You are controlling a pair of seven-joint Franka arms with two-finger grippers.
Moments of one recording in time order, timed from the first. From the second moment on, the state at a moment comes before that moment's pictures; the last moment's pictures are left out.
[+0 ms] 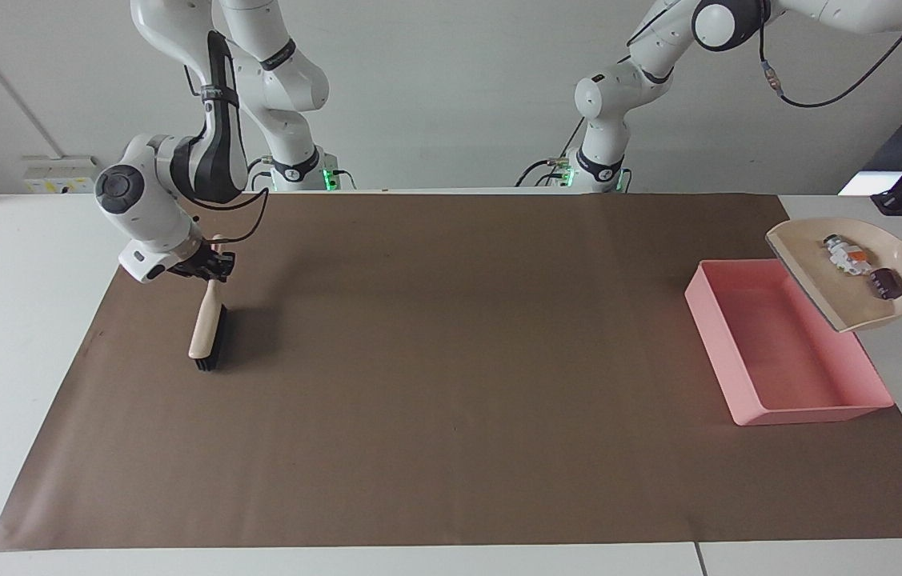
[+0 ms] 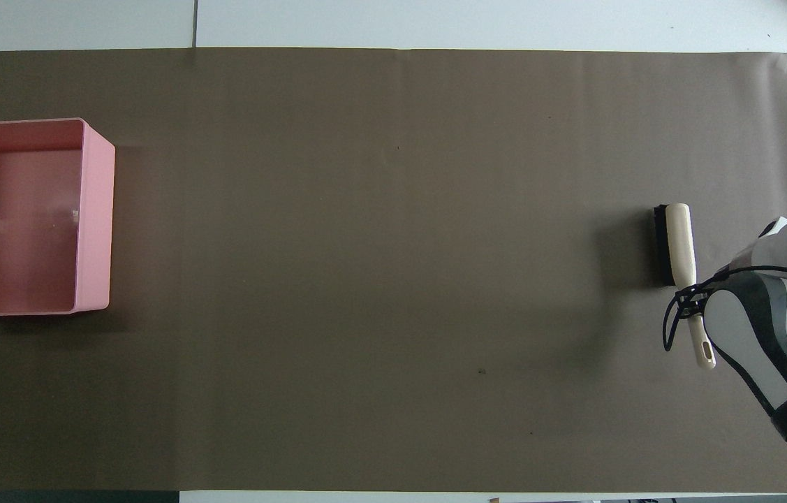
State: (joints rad) left arm 0.36 0.36 0.23 -1.25 -0.18 1.62 2.22; right arm -0.18 -0.02 0.00 -2.31 -0.07 2.05 -0.15
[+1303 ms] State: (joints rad) left arm -0.05 0.28 0.24 -1.43 0.77 1.80 1.76; right arm -0.08 -0.06 0.01 -2.17 -0.07 2.01 -0.07
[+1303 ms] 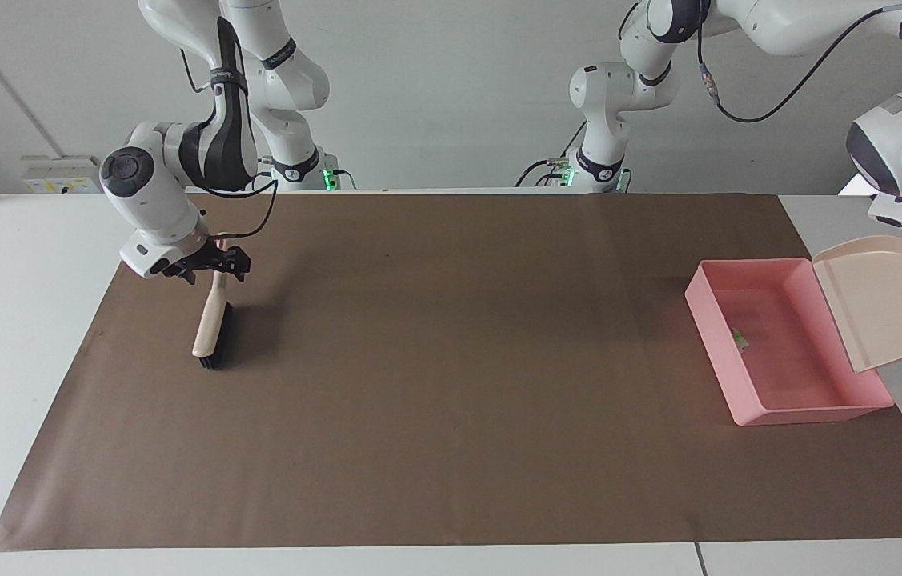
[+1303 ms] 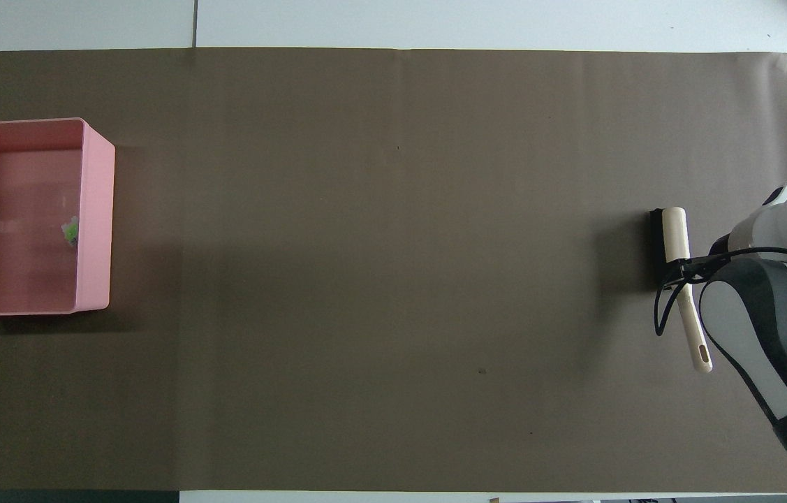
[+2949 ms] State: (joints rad) left arm -0.44 0.06 0.21 -1.75 0.16 1.75 1.51; right arm 0.01 -0.04 -0.04 -1.55 -0.02 1.46 0.13
